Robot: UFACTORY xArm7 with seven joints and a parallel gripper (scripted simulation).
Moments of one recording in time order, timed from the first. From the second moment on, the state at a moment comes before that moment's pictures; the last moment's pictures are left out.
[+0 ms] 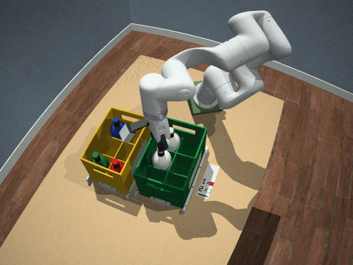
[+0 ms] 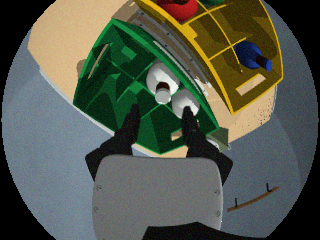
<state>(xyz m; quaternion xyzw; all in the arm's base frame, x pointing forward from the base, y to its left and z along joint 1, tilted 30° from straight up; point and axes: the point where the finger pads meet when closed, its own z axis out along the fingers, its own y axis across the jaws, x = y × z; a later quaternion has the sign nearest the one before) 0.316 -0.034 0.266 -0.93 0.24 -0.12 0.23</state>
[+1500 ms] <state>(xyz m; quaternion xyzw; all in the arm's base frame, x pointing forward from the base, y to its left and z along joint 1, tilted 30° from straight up) 0.309 -0.042 0.283 -0.93 0.24 -0.12 0.23</state>
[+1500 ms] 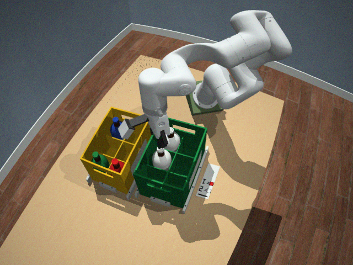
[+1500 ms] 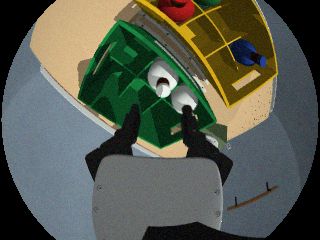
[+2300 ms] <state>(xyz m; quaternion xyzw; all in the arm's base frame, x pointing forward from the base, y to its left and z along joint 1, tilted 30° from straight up) 0.363 -0.084 0.287 -0.93 0.24 -0.12 0.23</state>
